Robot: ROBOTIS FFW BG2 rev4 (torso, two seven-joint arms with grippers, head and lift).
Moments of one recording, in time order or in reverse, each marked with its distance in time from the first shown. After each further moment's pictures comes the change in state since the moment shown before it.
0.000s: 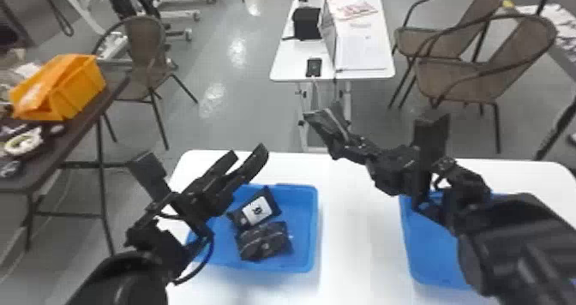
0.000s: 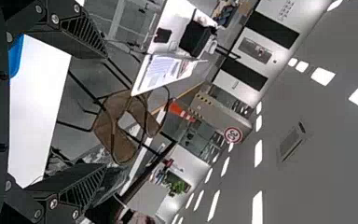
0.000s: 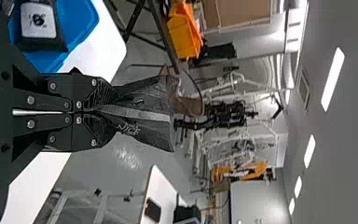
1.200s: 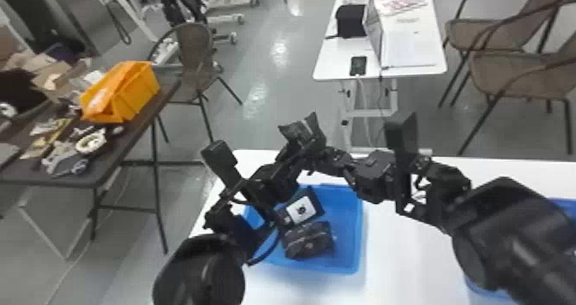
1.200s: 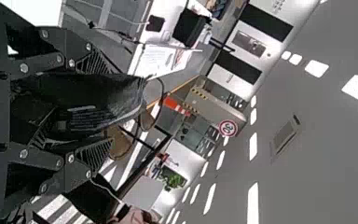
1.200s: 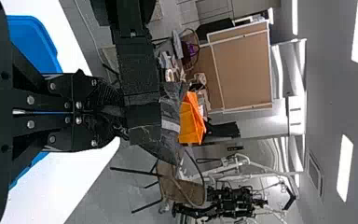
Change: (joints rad) left arm -0.069 -0.038 -0.079 0.075 -0.040 -0.095 0.021; right arm -0.191 -0.012 0.359 0.175 -0.204 -0.053 -0.008
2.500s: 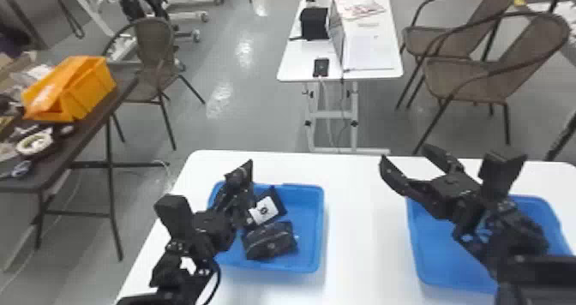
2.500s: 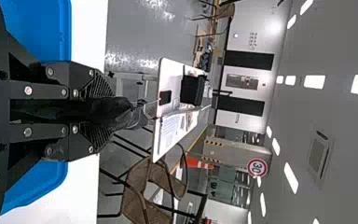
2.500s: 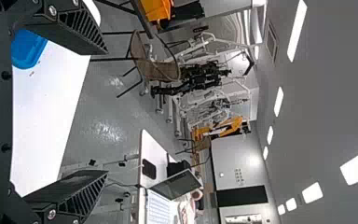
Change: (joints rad) left arm 0.098 -0.046 0.092 0.209 -0.431 -0.329 0.002; right arm 0.378 0.081 -0.588 -0.195 0.210 -0.120 -0.045
